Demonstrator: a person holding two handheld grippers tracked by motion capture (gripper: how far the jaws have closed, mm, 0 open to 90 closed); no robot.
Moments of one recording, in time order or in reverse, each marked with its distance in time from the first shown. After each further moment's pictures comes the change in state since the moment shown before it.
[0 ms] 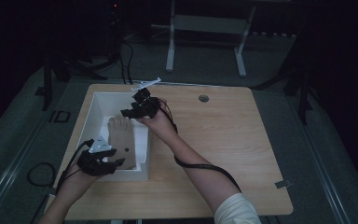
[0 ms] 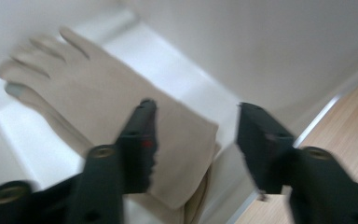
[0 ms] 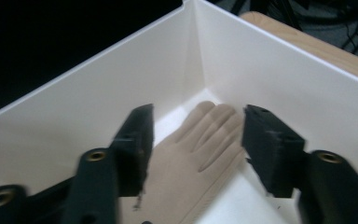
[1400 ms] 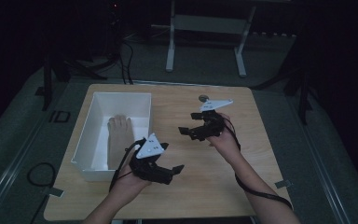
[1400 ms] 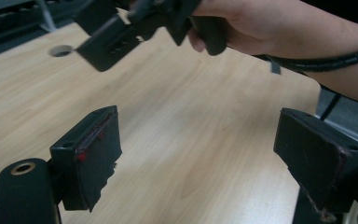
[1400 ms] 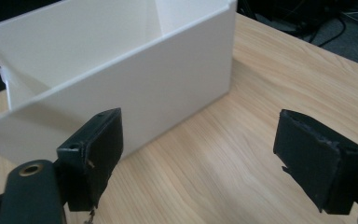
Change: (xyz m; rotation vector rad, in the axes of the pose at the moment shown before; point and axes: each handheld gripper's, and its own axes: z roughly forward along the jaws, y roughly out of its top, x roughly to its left) left arm -0.125 0.087 0.029 -0.234 -0.265 0.124; right arm -0.058 -0.116 -0.154 -0.078 -0.054 -0.047
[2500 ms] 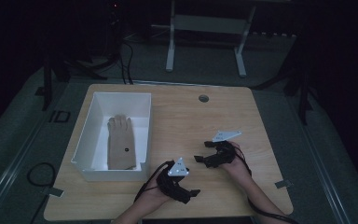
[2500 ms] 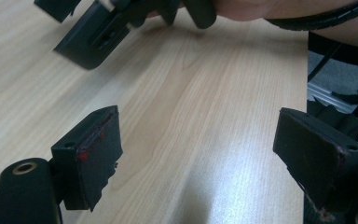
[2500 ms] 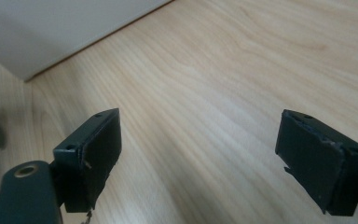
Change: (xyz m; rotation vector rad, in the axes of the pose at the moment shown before) left arm -0.016 -0.072 0.097 0.134 -0.173 0.004; right arm -0.024 -0.128 0.007 0.096 0.015 0.040
